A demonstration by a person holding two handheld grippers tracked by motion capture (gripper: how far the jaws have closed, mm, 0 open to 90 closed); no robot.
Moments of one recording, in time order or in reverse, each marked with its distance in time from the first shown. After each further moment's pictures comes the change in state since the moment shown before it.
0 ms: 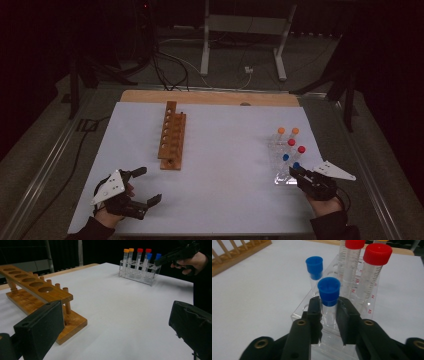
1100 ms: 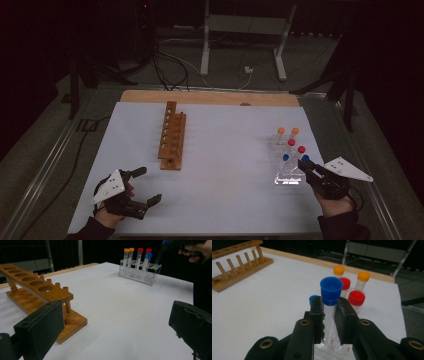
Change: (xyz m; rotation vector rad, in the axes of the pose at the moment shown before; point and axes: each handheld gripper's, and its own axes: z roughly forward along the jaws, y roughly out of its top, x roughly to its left) left arm 0.000 0.000 0.000 0.004 0.000 -0.006; right arm 0.008 0.033 -0.037 -0.102 -0.045 -0.063
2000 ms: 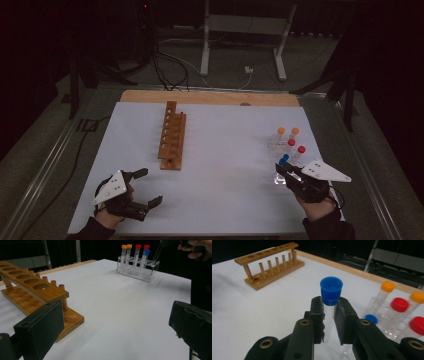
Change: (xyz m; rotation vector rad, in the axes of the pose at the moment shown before) left arm -0.004 0.002 0.001 0.023 -0.011 0.005; right arm 0.050 0.012 0.014 -0.005 0.164 -0.084
